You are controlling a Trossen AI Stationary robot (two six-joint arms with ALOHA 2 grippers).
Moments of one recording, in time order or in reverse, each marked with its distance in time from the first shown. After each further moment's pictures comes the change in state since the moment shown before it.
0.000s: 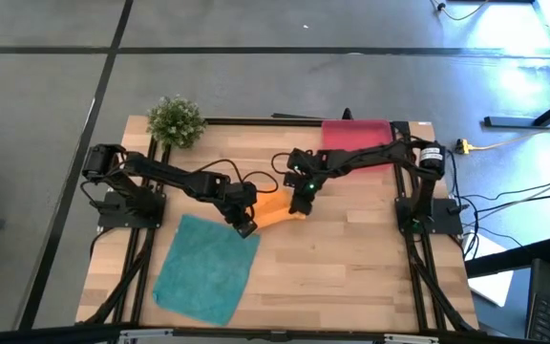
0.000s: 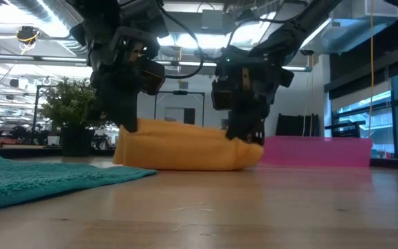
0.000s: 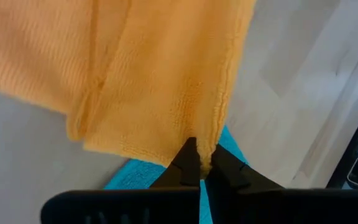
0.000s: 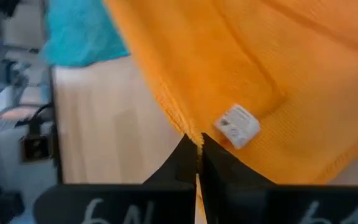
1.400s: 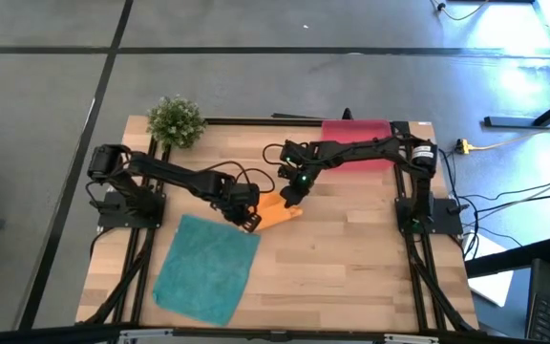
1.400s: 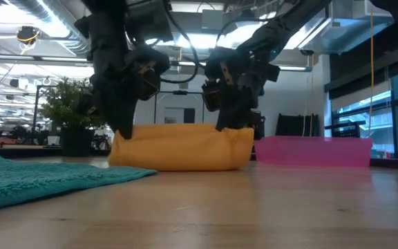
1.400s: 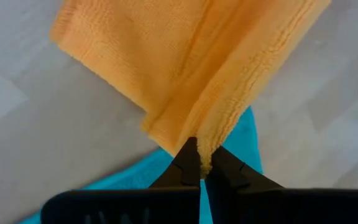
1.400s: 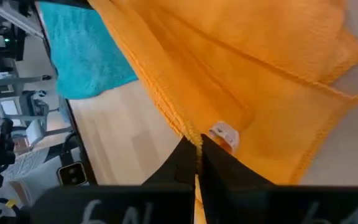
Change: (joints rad) left arm 0.001 0.045 0.084 -0.175 -0.108 -0.225; right arm -0.030 0.067 0.175 -0.175 -0.043 0.166
